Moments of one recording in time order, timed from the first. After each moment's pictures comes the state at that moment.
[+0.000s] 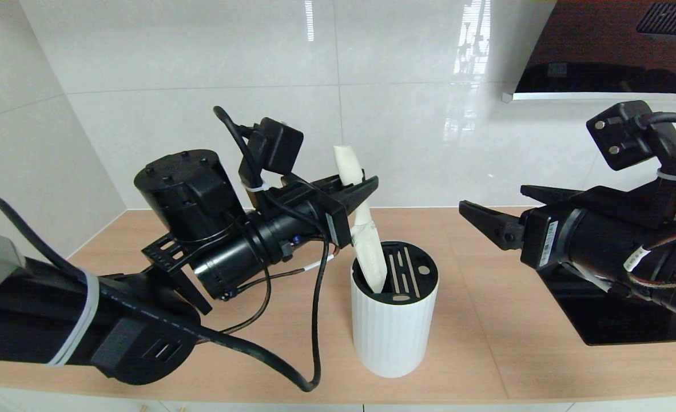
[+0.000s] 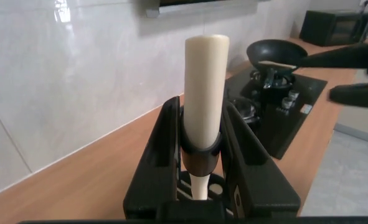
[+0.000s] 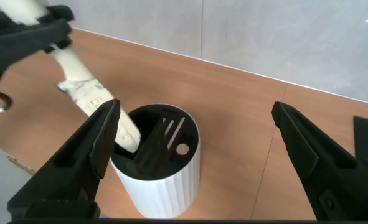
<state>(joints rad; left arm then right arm) -0.61 1.84 -0.85 -1.17 -0.26 -0.05 0.72 1.40 -0.78 -0.56 -0.27 0.03</state>
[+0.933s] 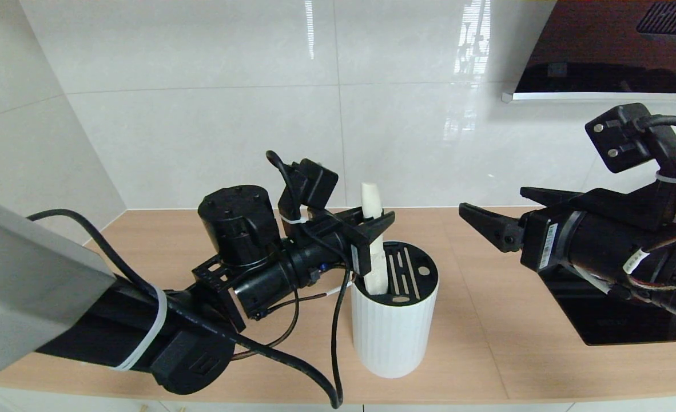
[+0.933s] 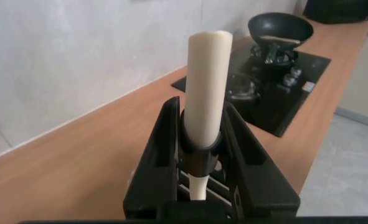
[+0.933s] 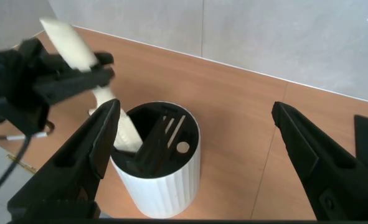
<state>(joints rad) -0.65 1.96 -0.83 -1.21 -0.25 -0.05 0.72 1.40 -0.77 -0.56 -0.27 0.03</state>
